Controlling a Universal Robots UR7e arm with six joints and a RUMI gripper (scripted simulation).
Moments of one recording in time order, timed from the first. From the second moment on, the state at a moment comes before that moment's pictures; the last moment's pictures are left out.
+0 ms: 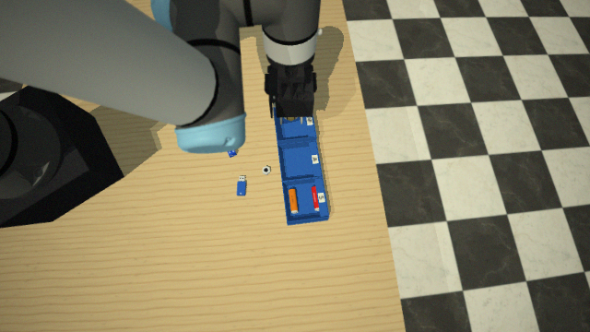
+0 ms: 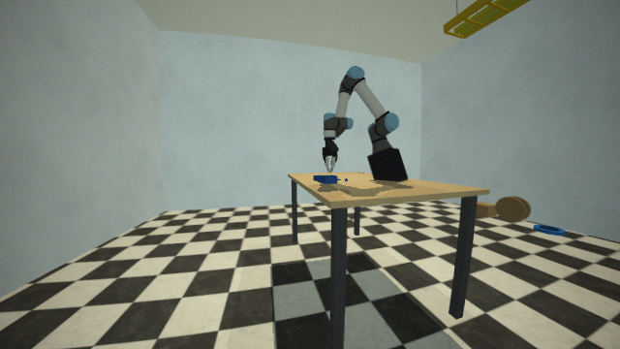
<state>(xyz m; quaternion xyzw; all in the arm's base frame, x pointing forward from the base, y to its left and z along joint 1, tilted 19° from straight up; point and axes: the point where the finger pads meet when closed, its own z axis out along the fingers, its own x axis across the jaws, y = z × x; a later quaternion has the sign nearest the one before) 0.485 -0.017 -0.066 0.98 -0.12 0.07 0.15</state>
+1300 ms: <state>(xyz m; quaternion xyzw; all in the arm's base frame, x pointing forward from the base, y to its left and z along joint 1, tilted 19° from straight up) 0.489 -0.028 -0.098 0.98 -0.07 0.07 0.15</state>
